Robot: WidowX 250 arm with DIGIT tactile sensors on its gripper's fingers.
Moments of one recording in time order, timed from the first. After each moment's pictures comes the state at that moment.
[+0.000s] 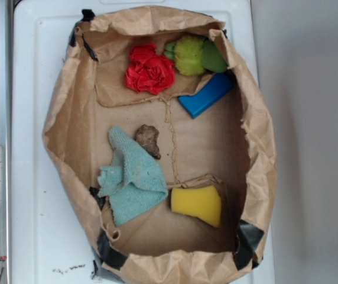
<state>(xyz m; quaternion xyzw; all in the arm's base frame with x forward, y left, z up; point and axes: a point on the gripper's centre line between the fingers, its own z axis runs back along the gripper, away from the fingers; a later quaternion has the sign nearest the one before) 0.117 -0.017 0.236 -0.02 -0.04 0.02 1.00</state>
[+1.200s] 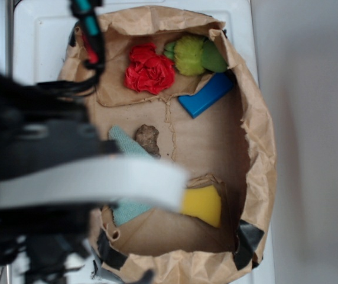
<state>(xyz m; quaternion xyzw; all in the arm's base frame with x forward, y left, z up) 0.229 -0.010 0.185 -0.03 -0.06 0.05 1.00</state>
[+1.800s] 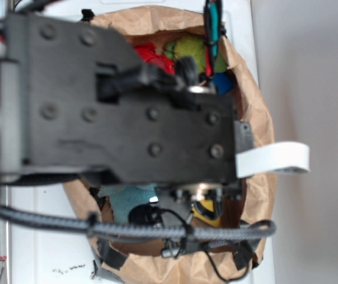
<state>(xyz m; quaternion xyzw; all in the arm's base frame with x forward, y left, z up) 0.283 -0.007 0.127 -0.02 -0.06 0.07 1.00</state>
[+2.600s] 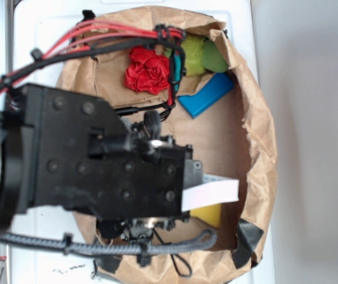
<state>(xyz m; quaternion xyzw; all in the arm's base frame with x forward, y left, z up) 0.255 -0.024 0.090 0.01 -0.03 0.06 1.00</state>
